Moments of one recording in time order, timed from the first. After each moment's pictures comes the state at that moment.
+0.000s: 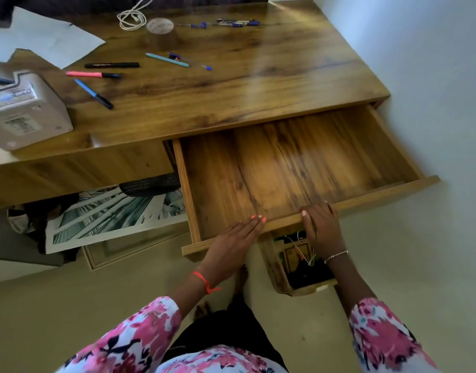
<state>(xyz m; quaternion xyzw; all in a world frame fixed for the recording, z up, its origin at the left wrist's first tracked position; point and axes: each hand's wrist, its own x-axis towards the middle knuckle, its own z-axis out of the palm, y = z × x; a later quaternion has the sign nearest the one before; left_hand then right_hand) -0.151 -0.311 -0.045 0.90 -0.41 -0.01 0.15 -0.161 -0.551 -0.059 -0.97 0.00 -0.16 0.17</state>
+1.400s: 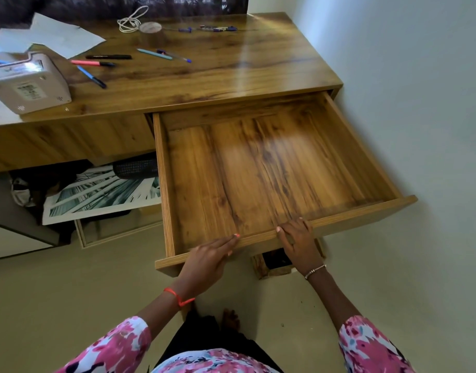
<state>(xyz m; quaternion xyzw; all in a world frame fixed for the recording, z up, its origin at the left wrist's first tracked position) -0.316 -0.338 -0.034 0.91 -0.34 0.01 0.26 -0.319 -0.582 -0.061 -0.95 -0.02 -0.14 0.27</state>
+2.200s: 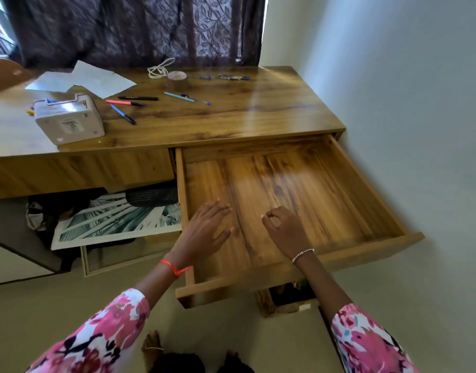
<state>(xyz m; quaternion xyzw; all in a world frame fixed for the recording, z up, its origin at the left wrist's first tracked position) -0.233 -0.301 0.034 0.93 -0.29 0.05 0.23 -0.246 -0.512 0.038 -0.94 0.02 -0.06 0.33</state>
